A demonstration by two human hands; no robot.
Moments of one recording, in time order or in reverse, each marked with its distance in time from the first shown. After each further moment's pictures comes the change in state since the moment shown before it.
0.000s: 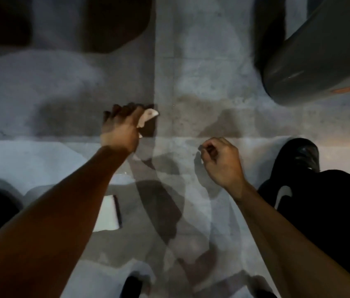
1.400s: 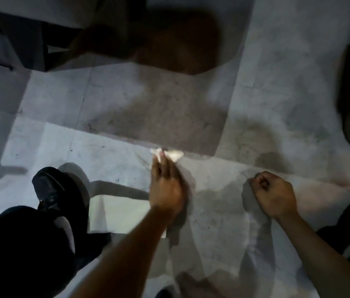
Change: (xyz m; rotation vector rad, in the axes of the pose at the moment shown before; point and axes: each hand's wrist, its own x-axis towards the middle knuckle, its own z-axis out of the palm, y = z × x) left_hand -0.119 -0.024 0.039 -0.099 -0.178 -0.291; right_hand 0.011 -0.016 0.026 -0.194 -0.178 0.222
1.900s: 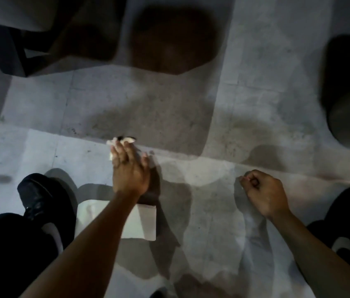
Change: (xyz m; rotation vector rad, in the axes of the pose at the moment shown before) left_hand 0.037 -0.050 -0.037 -0.157 0.081 -0.226; right_hand -0.001 0.009 -0.004 0.032 0.014 -0.061
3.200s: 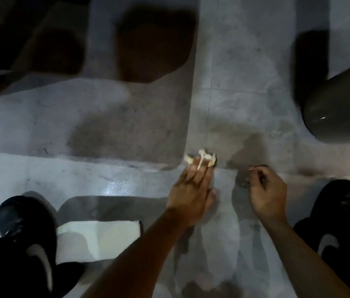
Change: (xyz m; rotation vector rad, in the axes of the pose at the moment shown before) left_hand -0.053 0.148 0.069 0.089 0.001 0.863; right_hand 0.002 0.006 -0.020 0.365 0.364 0.121
